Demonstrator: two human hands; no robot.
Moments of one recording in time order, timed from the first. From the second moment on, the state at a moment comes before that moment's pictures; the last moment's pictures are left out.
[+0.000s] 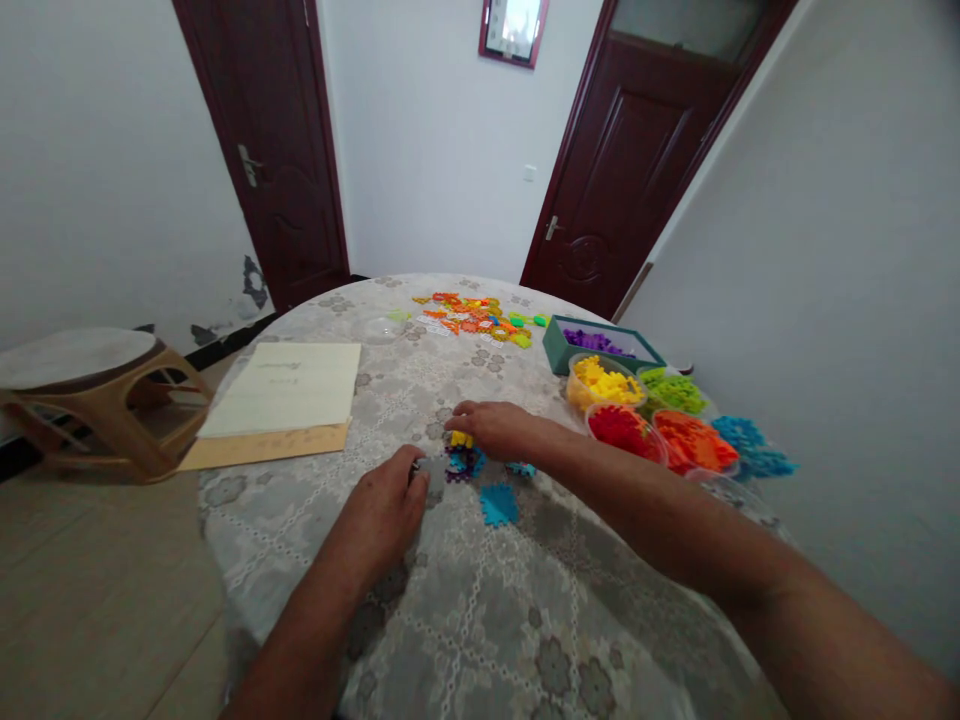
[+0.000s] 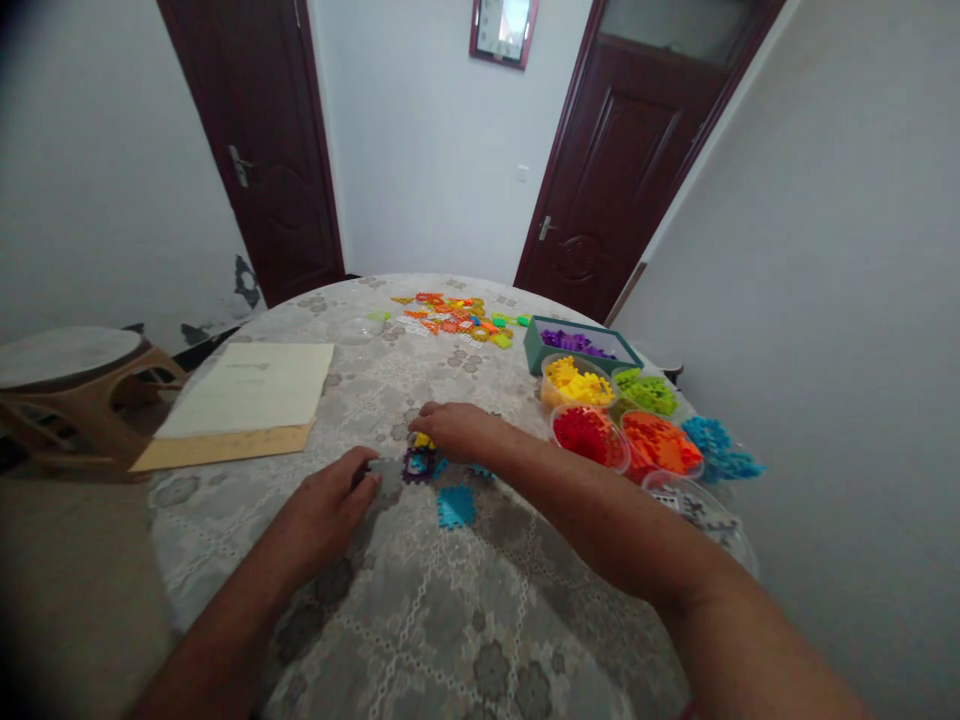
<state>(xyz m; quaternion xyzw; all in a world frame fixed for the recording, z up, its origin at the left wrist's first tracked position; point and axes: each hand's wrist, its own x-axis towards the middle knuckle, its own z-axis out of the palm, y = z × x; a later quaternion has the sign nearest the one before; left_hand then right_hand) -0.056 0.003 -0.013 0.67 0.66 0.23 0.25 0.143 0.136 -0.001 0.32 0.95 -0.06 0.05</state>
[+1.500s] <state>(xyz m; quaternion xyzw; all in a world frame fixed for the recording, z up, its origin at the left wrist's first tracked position) -0.051 0.012 -0.029 0.67 0.64 0.26 0.27 0.248 0.058 -0.045 0.55 0.80 -0.13 -0.20</state>
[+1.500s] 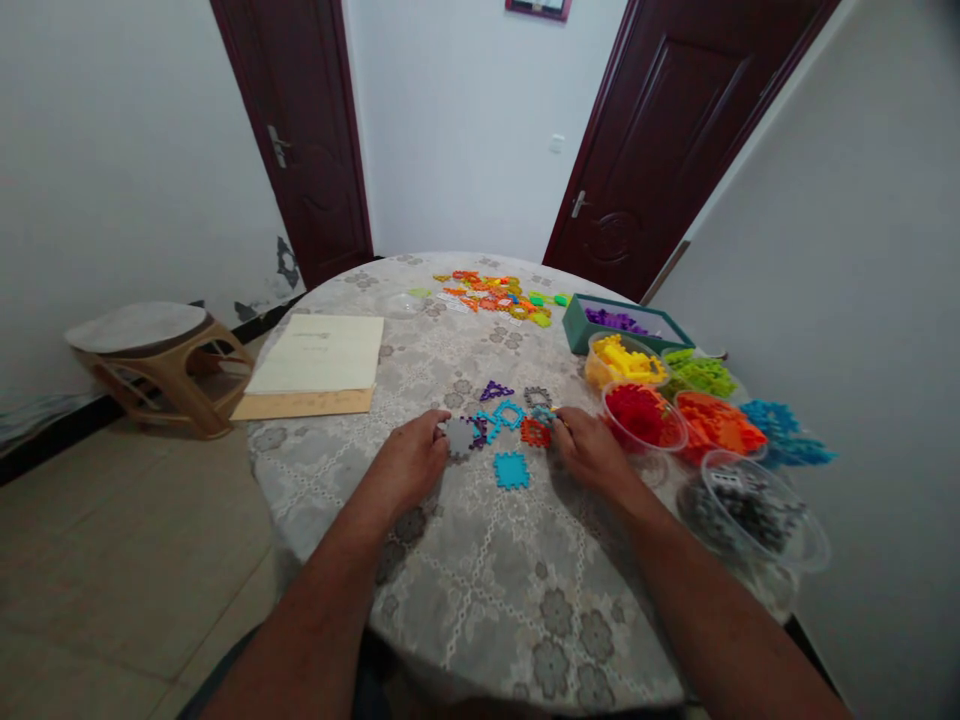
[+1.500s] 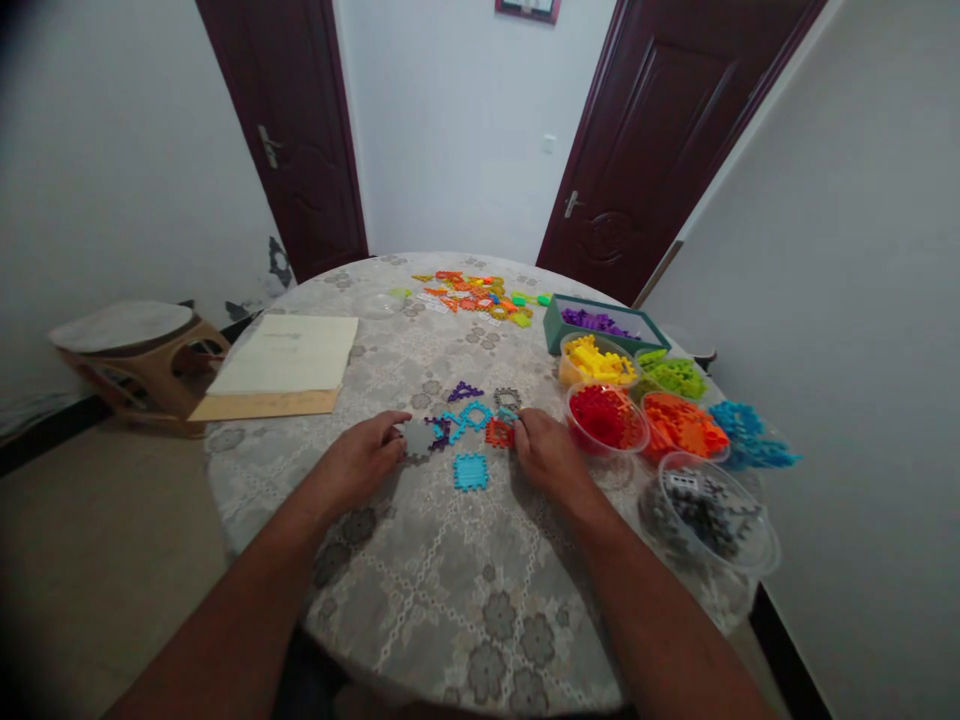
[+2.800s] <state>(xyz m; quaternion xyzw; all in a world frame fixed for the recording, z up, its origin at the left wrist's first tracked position) -0.044 0.013 -0.045 0.64 0.64 0.35 0.26 0.225 0.054 -0.062 0.51 0.68 -0.36 -0.38</state>
